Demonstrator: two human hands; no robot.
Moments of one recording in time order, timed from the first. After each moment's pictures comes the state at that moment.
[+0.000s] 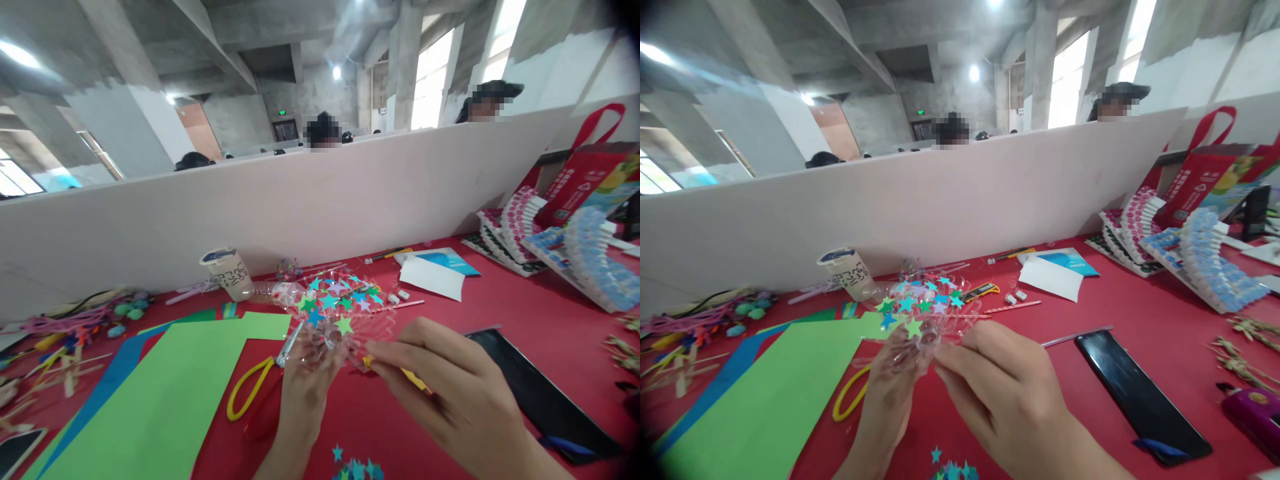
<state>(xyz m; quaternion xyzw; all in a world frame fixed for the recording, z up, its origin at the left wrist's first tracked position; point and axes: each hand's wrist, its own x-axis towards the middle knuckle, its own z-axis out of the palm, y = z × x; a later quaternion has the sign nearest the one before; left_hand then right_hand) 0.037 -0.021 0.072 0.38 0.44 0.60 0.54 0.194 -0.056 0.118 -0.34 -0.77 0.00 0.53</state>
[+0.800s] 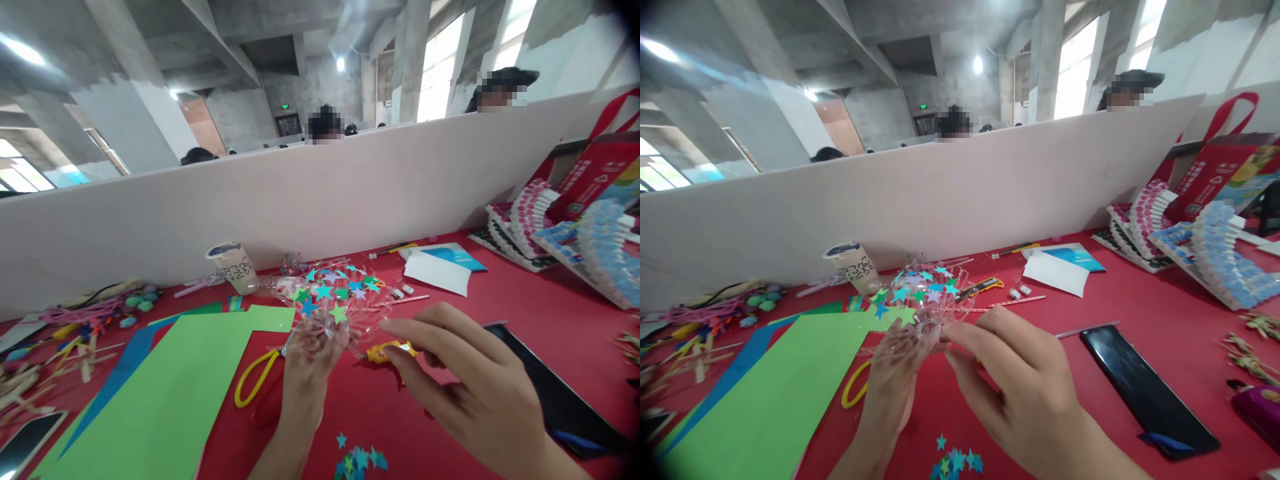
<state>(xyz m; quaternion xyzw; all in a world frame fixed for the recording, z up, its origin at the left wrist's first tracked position) 0.034 -0.017 0.069 0.40 0.40 0.63 0.53 0.197 -0.060 0.120 -0.37 -0.76 0.00 0.54</state>
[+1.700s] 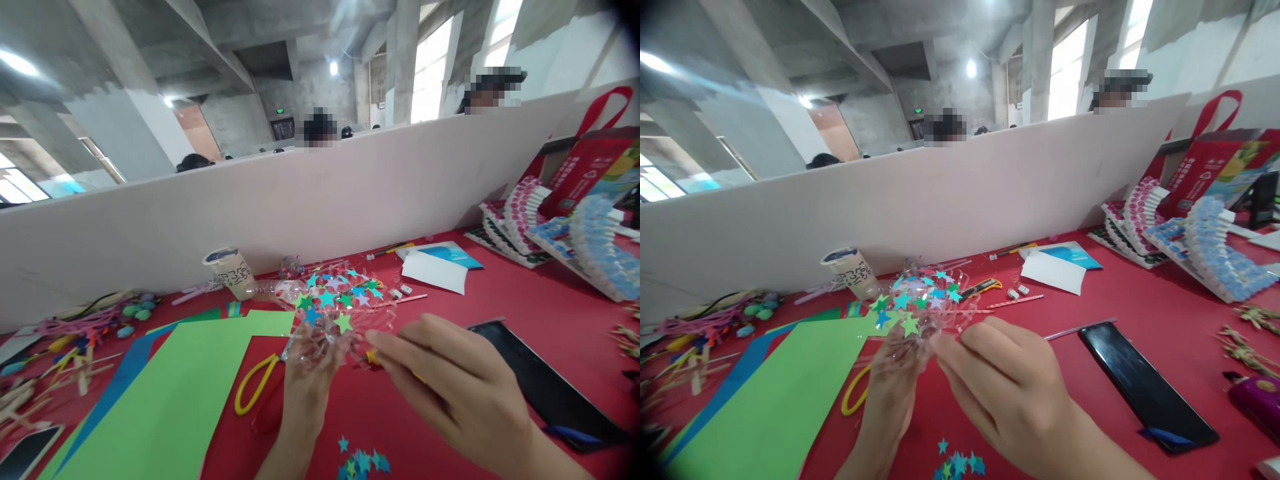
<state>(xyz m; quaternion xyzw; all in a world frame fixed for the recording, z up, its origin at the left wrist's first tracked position) 0.034 -0.020 0.066 0.36 0.43 0.62 0.54 0.198 -0.059 0.114 -0.35 -0.79 -0.08 0.50</state>
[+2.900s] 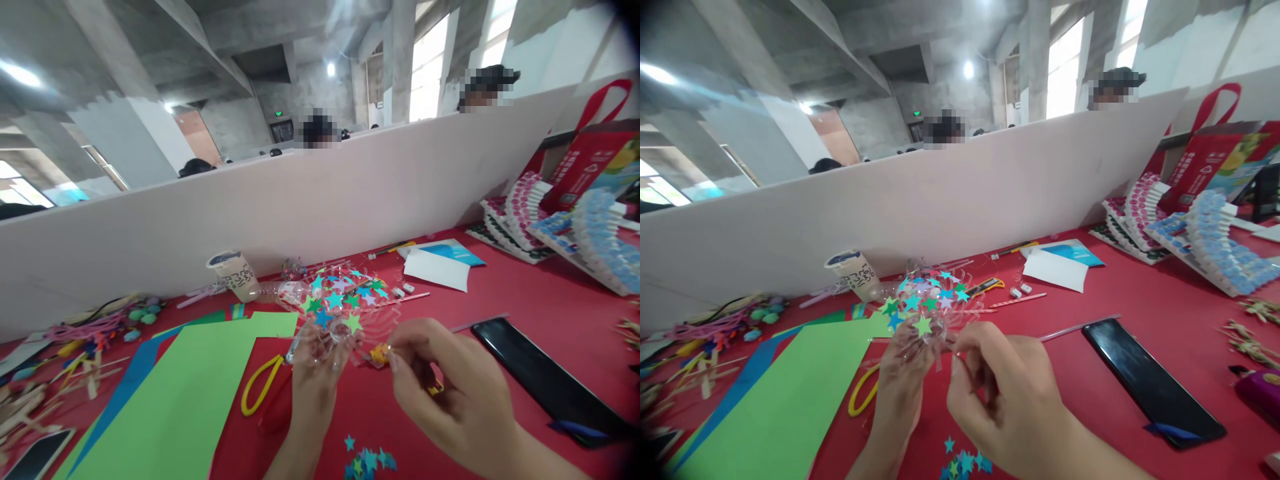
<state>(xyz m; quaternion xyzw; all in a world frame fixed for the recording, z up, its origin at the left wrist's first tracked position) 0.026 -0.016 0.040 0.31 0.35 0.67 0.58 0.181 -0.063 0.105 -0.42 -0.72 0.09 0.55</state>
